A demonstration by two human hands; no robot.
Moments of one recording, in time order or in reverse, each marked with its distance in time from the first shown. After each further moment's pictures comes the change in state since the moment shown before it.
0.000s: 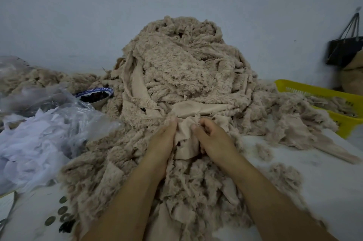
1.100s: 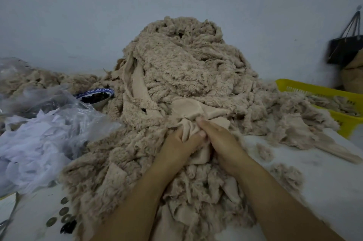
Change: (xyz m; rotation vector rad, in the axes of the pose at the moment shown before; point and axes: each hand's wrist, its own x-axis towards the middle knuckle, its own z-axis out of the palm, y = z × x) left_hand -0.015 -0.007 0.015 0.163 -0.173 0.179; right_hand 0.004 -0.006 -0.007 0.346 -0.040 0.294
